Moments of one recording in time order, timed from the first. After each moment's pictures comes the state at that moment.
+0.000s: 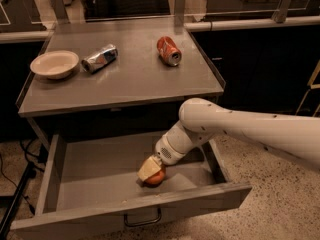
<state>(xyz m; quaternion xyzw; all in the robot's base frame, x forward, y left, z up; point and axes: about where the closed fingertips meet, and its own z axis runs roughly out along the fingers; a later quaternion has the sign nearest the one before) 0.506 0.019 0.628 -0.43 0.85 0.26 0.12</state>
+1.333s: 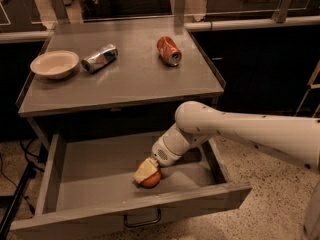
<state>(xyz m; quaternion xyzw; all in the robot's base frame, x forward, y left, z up) 0.507 0.031 0.608 -0.43 0.85 0.28 0.11</state>
